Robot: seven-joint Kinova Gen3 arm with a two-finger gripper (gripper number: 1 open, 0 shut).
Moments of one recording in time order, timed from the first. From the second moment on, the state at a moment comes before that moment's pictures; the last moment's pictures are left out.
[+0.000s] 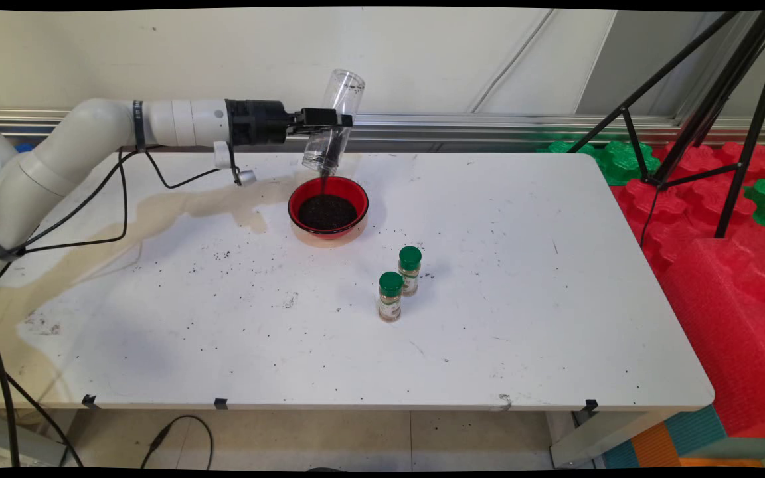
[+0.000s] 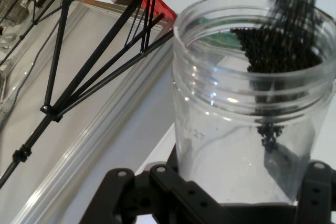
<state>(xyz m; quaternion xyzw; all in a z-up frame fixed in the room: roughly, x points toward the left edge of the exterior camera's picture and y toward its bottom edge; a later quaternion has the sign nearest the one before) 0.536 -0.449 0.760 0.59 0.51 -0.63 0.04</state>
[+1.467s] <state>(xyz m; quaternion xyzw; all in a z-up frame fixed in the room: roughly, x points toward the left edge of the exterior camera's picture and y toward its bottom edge) 0.531 -0.431 0.761 0.63 0.44 -0.64 0.10</state>
